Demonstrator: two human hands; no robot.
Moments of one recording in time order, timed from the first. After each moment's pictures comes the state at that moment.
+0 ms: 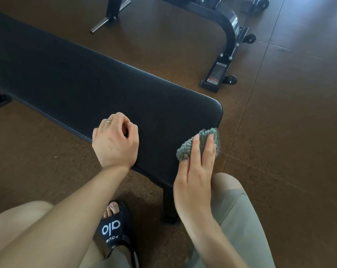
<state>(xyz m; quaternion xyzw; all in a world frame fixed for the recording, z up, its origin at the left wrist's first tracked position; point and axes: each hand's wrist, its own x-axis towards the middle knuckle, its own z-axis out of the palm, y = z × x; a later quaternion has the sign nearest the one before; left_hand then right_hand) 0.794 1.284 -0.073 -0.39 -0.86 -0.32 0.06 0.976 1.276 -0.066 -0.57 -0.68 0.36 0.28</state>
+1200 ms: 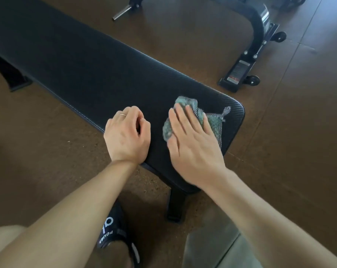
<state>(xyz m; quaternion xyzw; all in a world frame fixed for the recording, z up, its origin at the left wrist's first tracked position) 0.789 1.281 -0.075 -0.40 -0.86 -0.31 0.07 0.946 1.351 -0.045 -0.35 -0.92 0.16 0.01</state>
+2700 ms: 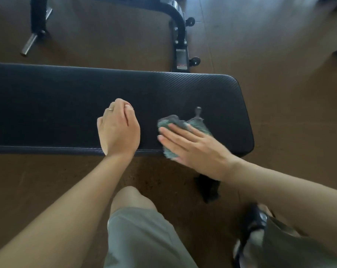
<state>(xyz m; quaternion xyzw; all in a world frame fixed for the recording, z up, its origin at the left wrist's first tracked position) 0.626 1.293 -0.054 -0.56 -0.74 -0.35 -0.10 0.851 1.267 -0.061 -0.32 -0.94 -0.08 -0.03</state>
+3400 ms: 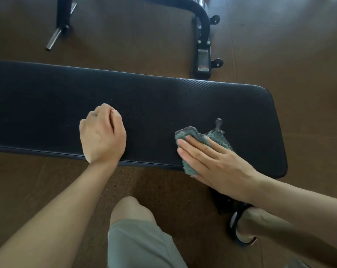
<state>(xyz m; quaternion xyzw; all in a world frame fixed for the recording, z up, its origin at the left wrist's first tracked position) 0.544 1.303 -0.055 -0.55 -0.78 -0.31 -0.01 0.845 1.279 -0.055 -0.28 -0.95 -0.07 -0.07</state>
